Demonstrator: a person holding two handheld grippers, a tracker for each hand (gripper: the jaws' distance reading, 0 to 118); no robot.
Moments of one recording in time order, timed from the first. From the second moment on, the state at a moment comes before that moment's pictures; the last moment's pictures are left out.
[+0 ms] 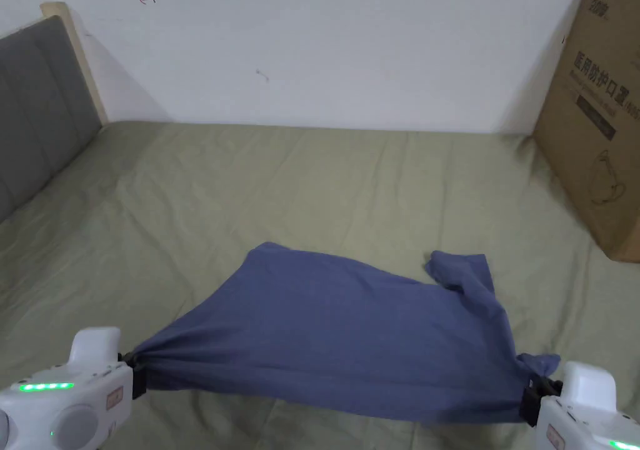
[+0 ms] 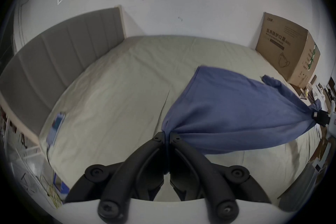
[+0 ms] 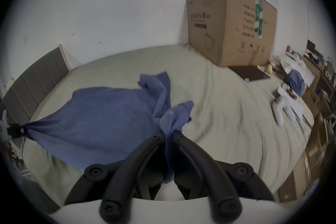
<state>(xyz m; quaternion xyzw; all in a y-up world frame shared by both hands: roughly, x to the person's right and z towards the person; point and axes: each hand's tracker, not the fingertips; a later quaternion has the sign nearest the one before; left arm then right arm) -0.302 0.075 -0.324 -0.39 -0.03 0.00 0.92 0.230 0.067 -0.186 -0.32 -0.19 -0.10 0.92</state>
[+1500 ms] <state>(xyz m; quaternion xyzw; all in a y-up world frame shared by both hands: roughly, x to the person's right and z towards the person) -0.207 0.209 -0.260 -0.14 -0.16 0.08 0.97 0.166 0.231 -0.126 -0.06 -0.18 0.00 0.98</state>
